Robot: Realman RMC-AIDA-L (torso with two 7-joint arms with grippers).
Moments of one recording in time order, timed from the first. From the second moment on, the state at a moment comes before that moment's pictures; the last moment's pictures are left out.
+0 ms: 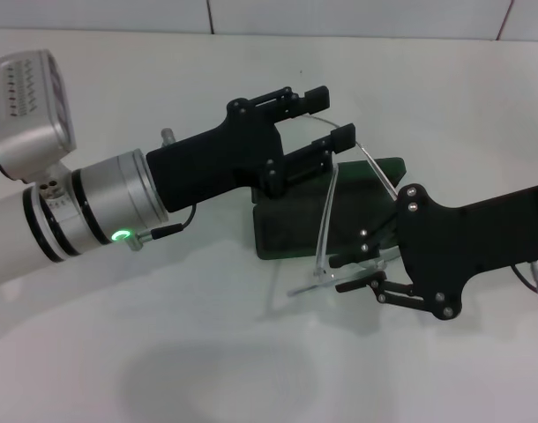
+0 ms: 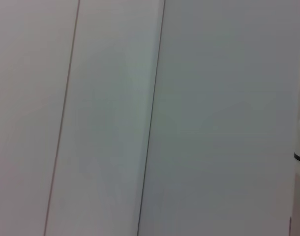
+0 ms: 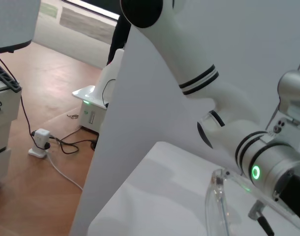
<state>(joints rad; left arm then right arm) -0.48 -2.09 1.43 0.48 1.00 1.43 -0.99 0.42 2.02 -1.36 -1.23 -1.66 -1.67 1.12</state>
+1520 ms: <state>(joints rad) -0.48 -2.09 1.47 0.48 1.01 1.51 -0.96 0.41 2.02 -1.28 -0.93 -1.54 -1.64 0.90</state>
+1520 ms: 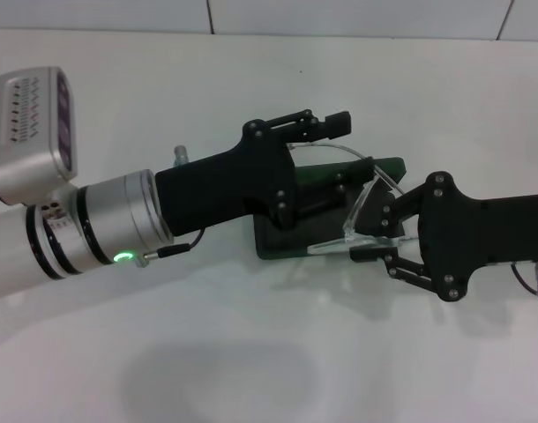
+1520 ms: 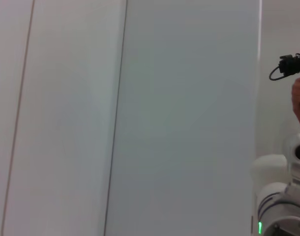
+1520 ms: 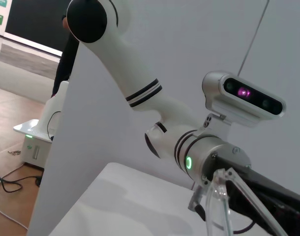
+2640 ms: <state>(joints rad) -0.42 -2.09 1.20 0.41 1.02 1.52 -0.90 0.41 2.02 -1.23 -0.93 -1.51 -1.85 0.91</state>
